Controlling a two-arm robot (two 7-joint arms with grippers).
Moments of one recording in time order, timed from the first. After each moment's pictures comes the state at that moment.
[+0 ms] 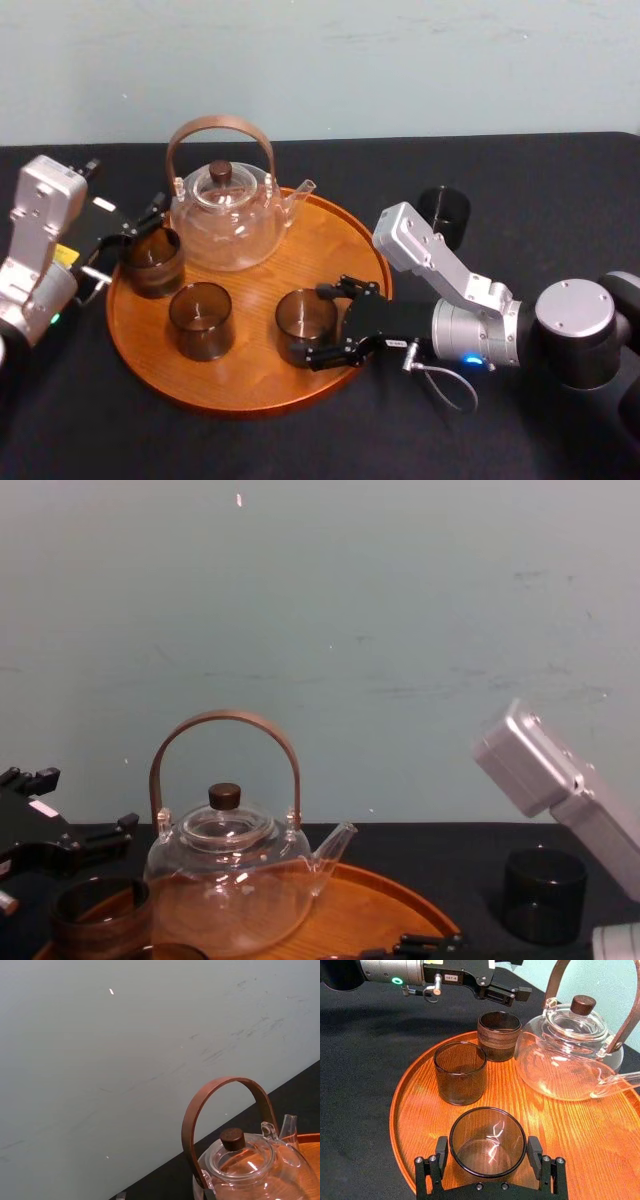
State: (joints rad) left arm -0.20 0.60 0.45 -1.41 -0.25 -0.12 0.03; right arm 0.36 0.49 -0.69 -1.43 0.30 0.17 0.64
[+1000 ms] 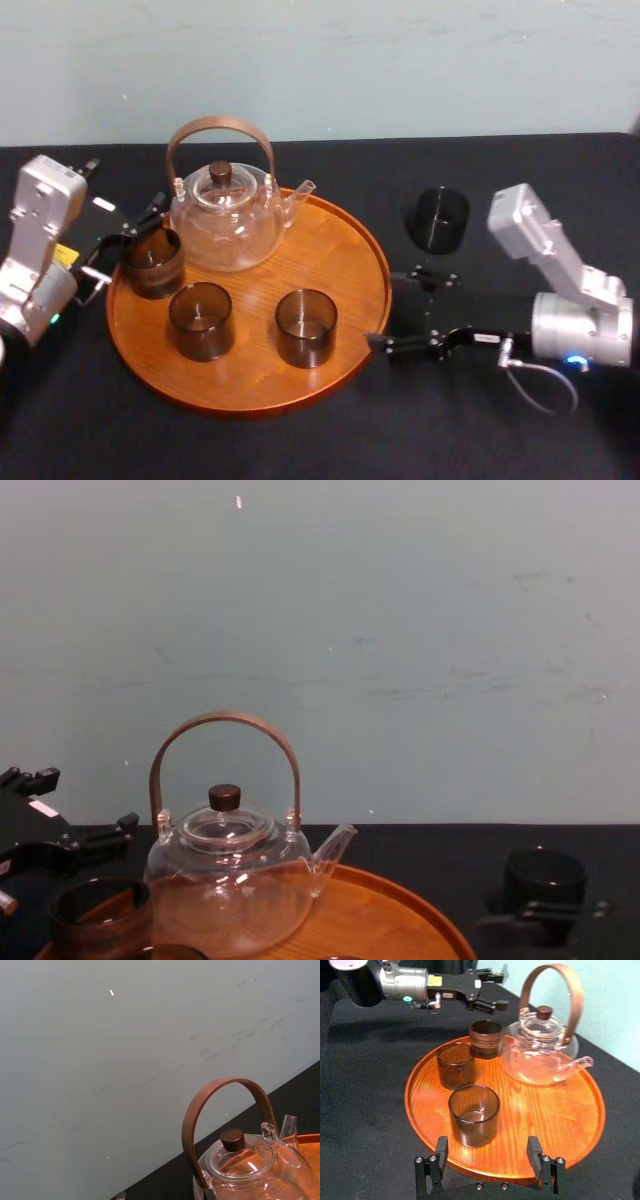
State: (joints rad) left arm -0.20 0.60 0.45 -1.41 -0.25 -0.12 0.03; right arm 0.25 0.70 -0.57 -1.58 0.46 0.13 0.71
